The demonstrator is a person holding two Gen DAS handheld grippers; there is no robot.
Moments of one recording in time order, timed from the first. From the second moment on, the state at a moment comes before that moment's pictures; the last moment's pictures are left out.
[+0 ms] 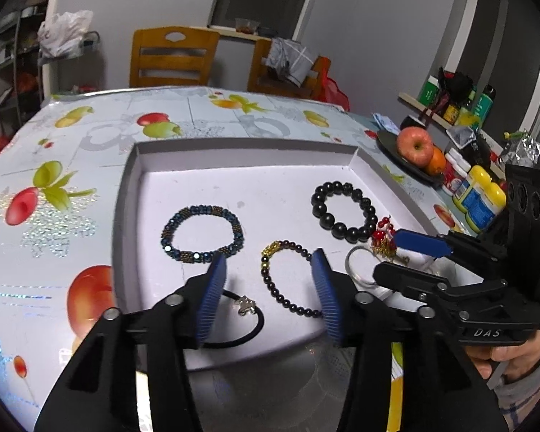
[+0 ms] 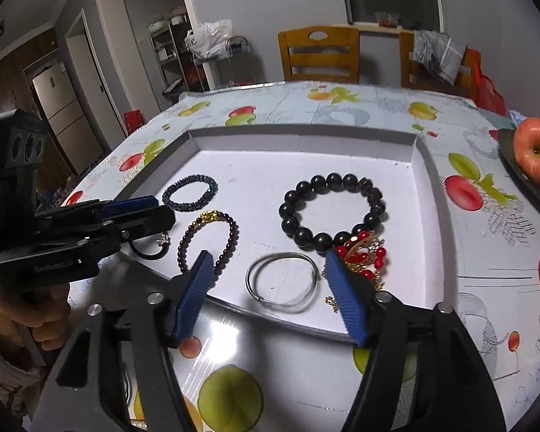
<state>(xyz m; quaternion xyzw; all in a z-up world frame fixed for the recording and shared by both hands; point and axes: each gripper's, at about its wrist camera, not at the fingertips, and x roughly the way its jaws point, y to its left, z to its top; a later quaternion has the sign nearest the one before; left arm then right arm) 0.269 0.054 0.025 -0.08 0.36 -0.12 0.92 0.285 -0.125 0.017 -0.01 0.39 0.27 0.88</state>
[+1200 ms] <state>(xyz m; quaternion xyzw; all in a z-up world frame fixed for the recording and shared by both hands) 0.178 0.032 0.046 -0.04 0.34 -0.13 0.93 0.267 -0.145 0.033 -0.01 0.34 0.22 0.92</state>
